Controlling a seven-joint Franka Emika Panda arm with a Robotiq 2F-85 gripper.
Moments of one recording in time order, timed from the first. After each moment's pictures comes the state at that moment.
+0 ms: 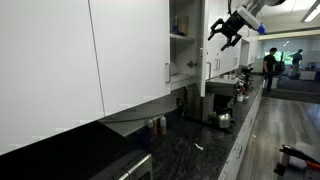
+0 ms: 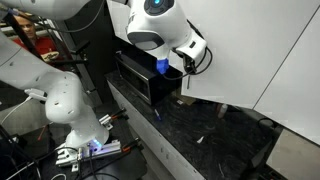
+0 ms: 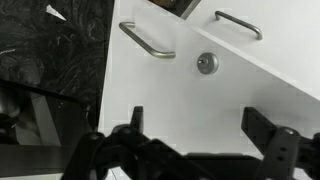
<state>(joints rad) -0.09 -0.41 -0.28 -2.42 0.59 2.53 -0.13</state>
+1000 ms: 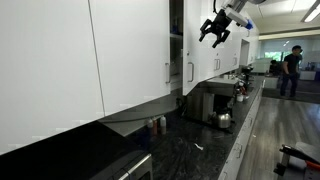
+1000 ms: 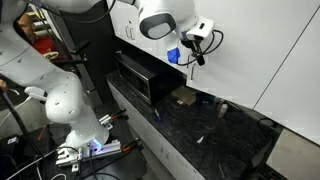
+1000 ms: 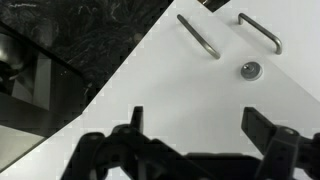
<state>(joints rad) -0.07 -0.29 -0.21 -2.28 0.35 2.53 -0.11</state>
